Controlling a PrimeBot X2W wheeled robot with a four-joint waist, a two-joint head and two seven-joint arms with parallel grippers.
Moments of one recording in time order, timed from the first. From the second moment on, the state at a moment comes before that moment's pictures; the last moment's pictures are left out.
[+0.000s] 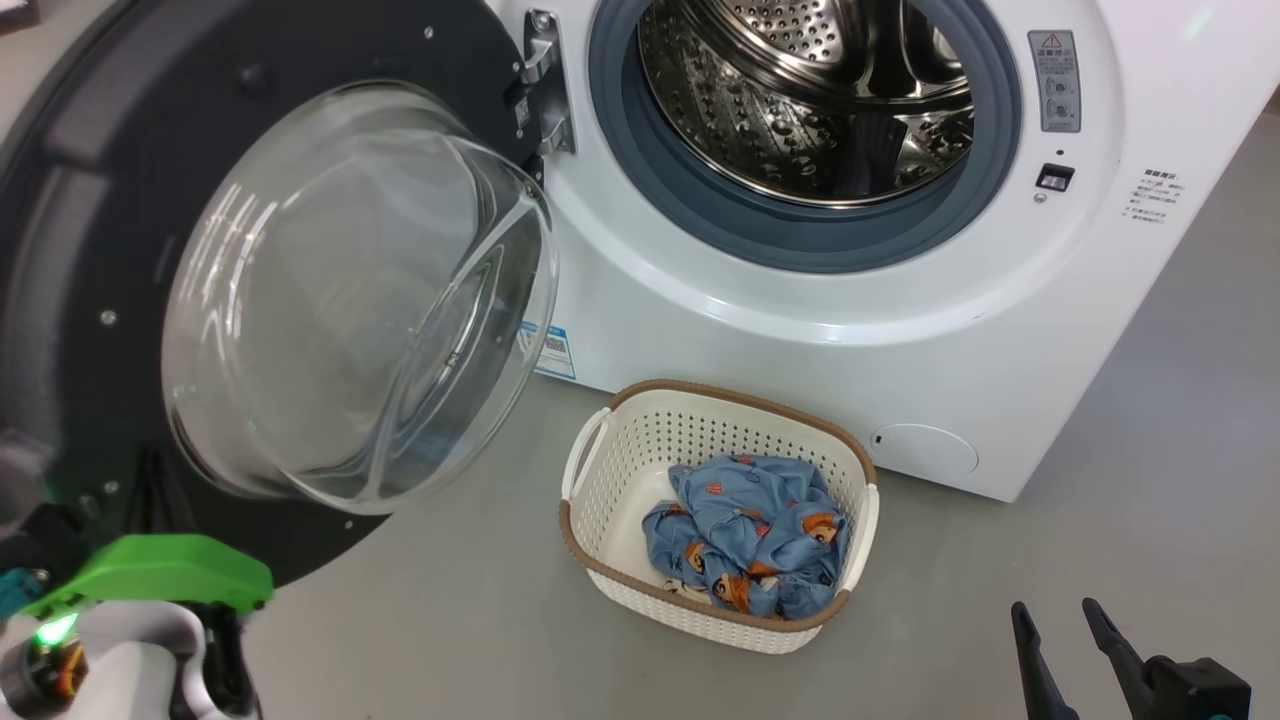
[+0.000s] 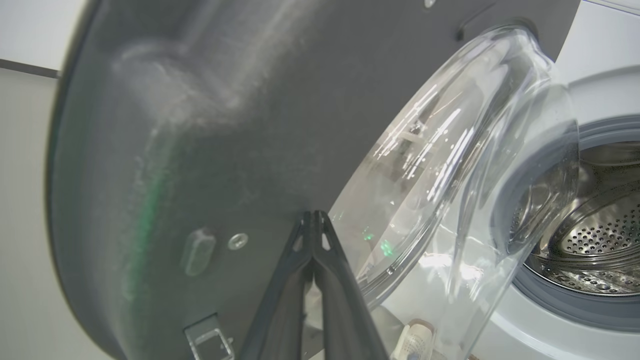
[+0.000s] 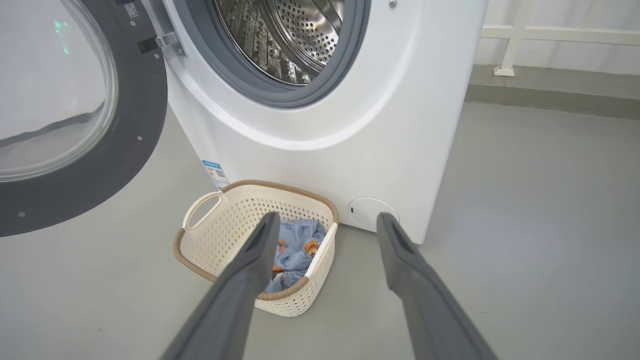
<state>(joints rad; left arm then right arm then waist) -0.34 0.19 -0.12 0.48 -0.69 0.18 -0.21 0.06 -0.07 -0.14 0.29 0.13 0.13 -0.25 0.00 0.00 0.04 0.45</state>
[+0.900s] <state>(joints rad) -0.48 0.18 0.02 0.73 -0.61 0.11 -0.25 0.07 -0.06 -0.14 0.31 0.14 0.13 -0.25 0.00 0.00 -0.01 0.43</state>
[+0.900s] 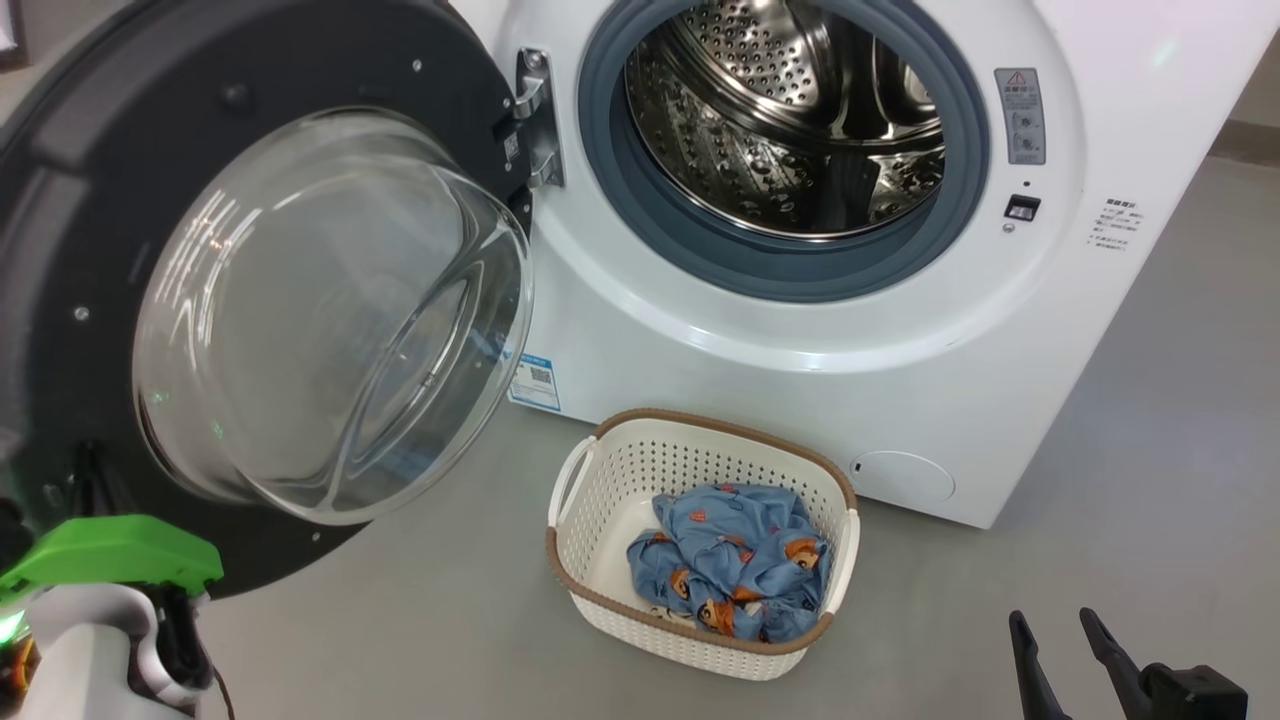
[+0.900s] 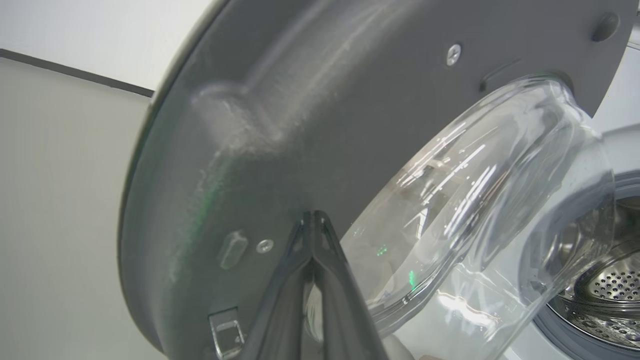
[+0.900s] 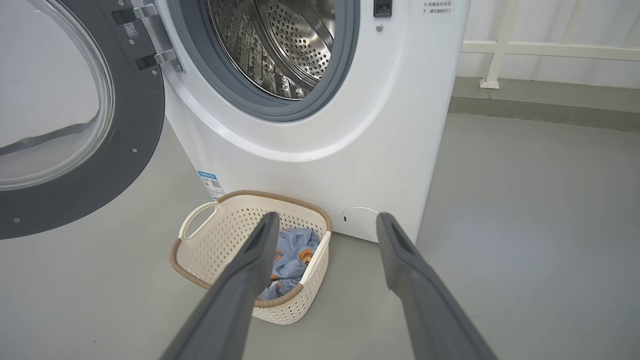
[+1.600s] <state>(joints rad) -0.18 0.11 -0.05 0.09 -0.53 0.09 -0.24 0.08 -0.06 -0.10 0.30 0.17 0.13 -0.25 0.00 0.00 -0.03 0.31</state>
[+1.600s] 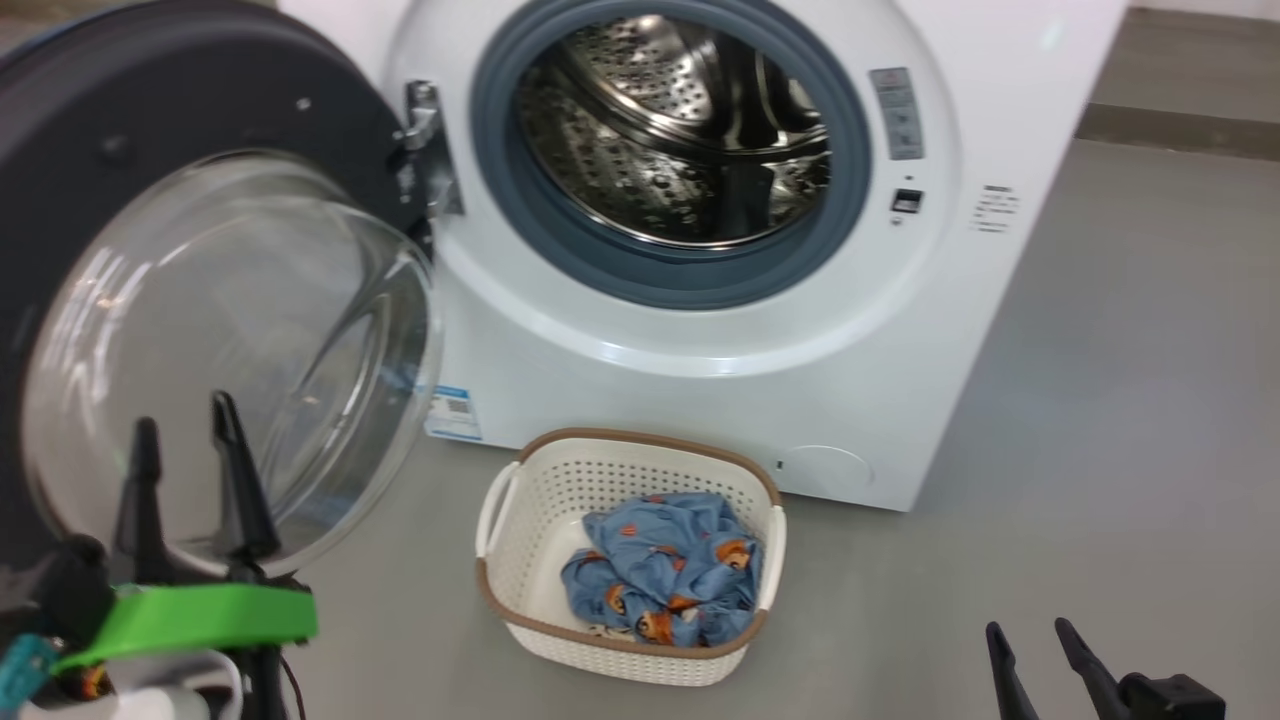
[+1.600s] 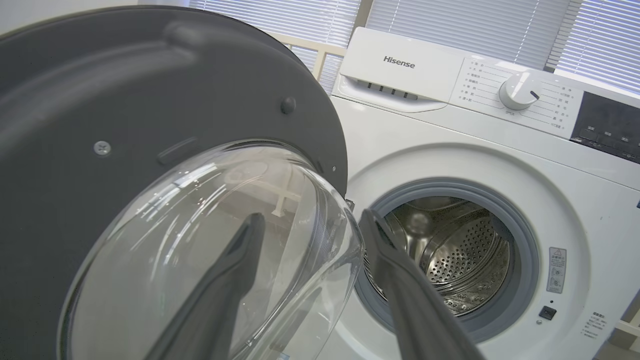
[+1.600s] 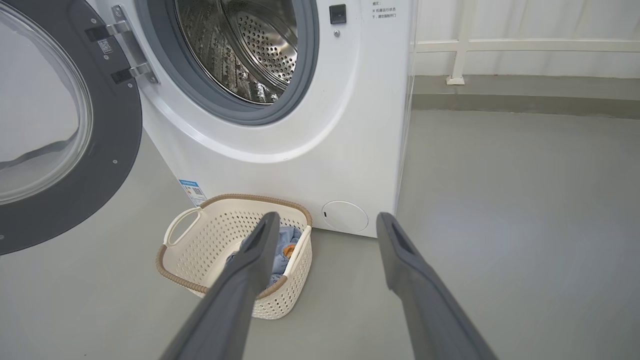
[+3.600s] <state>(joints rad) 0.08 0.08 -0.01 0.26 -0.34 -0.07 -0.25 0.04 -0.07 -0.08 0.23 0.12 0.13 -0.25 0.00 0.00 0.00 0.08</state>
